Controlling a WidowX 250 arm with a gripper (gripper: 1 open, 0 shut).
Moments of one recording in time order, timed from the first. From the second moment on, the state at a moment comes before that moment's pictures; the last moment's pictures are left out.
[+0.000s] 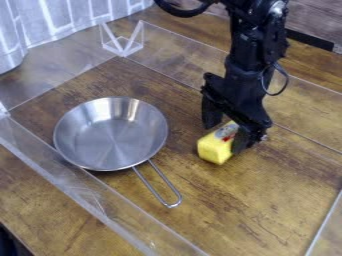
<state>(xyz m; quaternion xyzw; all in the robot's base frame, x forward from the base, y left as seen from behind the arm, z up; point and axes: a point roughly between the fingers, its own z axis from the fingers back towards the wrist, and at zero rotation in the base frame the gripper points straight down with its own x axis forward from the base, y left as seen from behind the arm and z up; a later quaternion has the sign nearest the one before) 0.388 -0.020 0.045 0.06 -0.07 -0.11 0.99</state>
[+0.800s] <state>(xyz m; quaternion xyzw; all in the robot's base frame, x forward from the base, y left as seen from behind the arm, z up) 0.400 -0.022 0.026 0.06 -0.07 -0.12 0.99</state>
